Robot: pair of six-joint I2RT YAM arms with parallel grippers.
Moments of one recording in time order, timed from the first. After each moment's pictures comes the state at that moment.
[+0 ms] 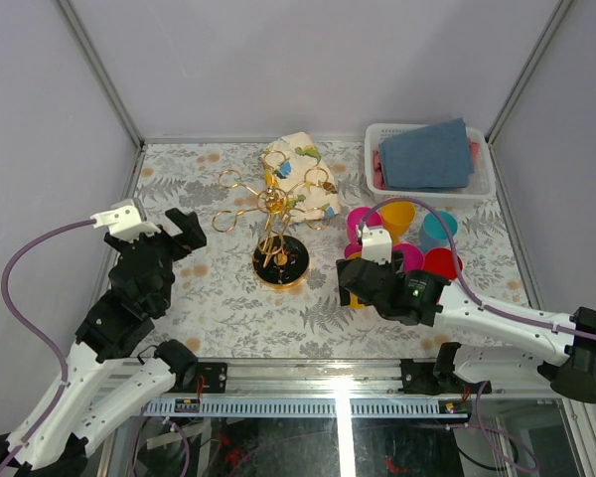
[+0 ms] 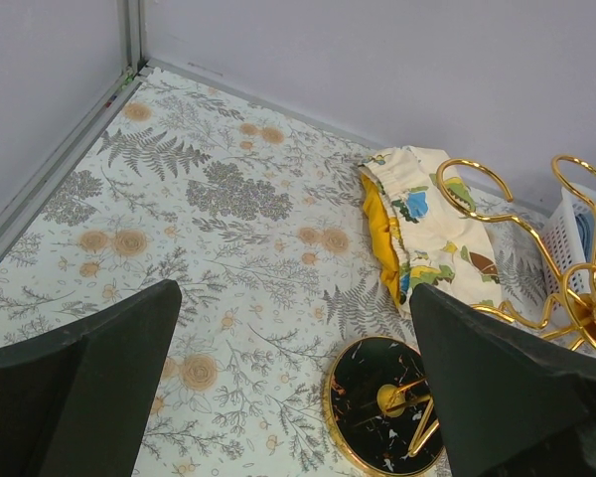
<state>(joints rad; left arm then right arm) -0.61 0.54 0.87 -0.46 -0.76 -0.40 1.13 1.10 0.89 -0.81 0.62 0.77</state>
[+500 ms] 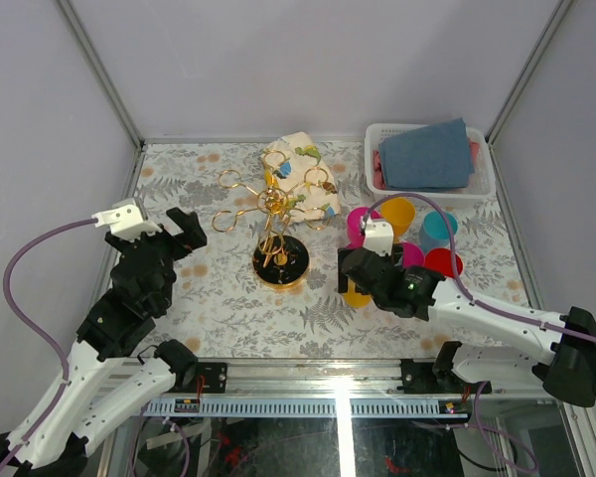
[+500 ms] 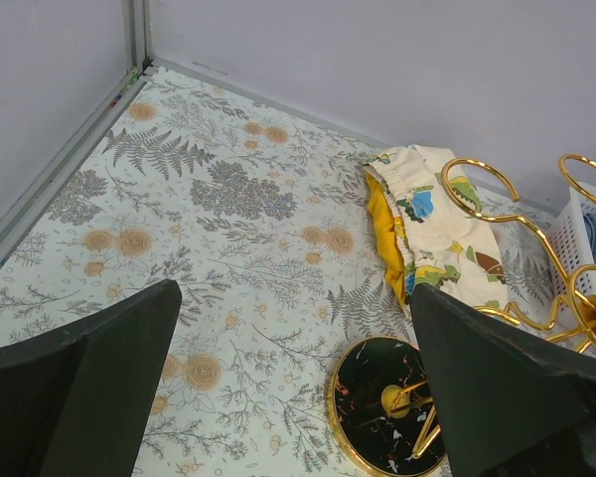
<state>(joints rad) -0.61 0.55 0.87 -0.46 -0.77 -0.39 1.03 1.13 0.82 -0.63 0.62 0.73</state>
